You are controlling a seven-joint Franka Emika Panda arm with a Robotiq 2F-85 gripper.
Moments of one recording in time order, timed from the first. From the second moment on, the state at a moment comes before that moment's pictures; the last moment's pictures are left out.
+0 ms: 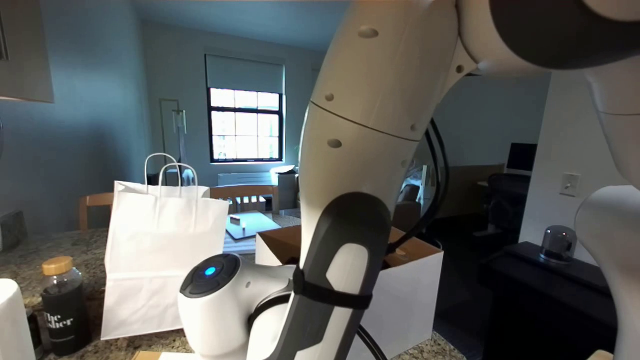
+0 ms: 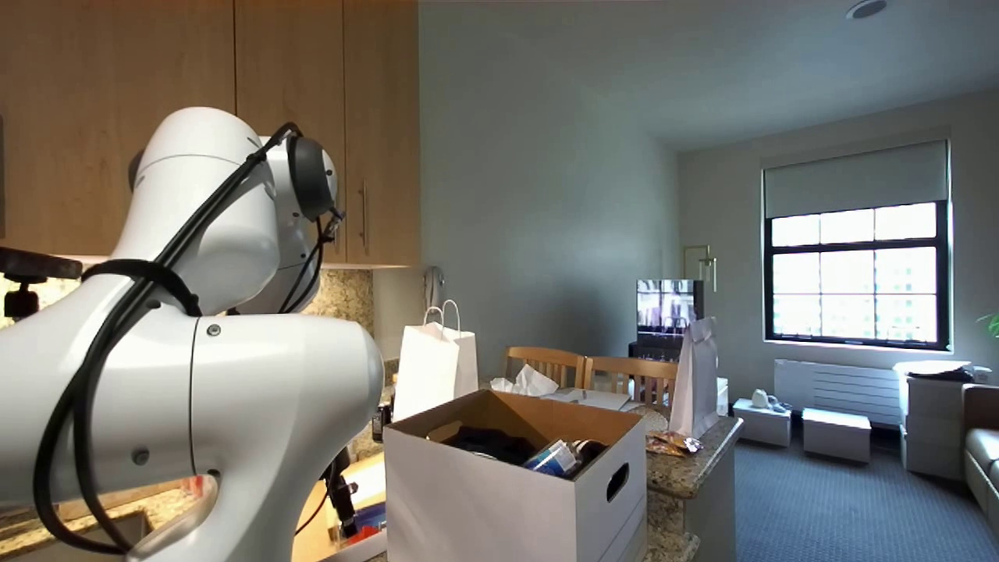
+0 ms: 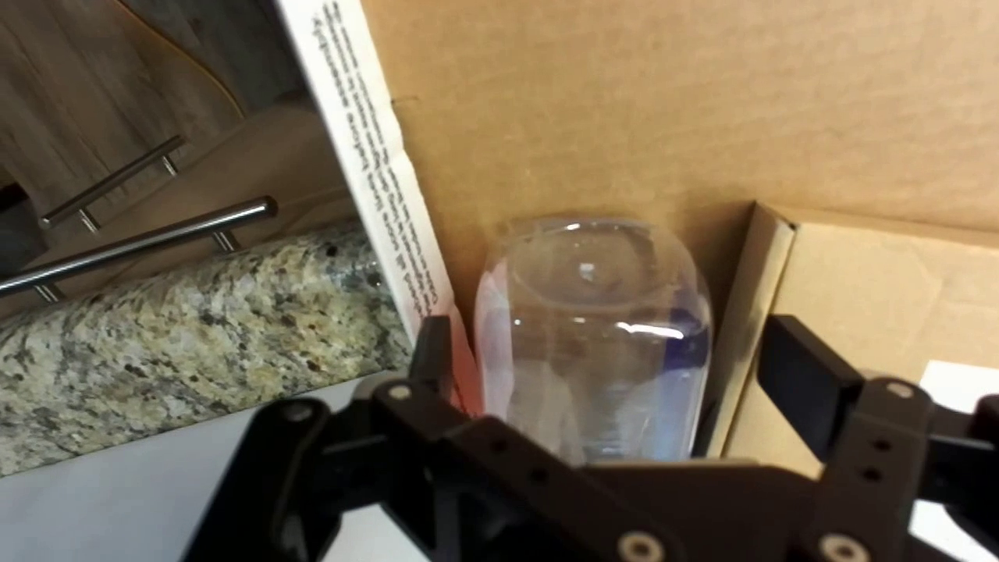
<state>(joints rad) 1.19 0.61 -0.29 -2.23 -0.25 2.78 1.58</state>
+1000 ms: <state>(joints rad) 1.22 0.62 -0.31 -2.20 -0.25 2.78 1.59</state>
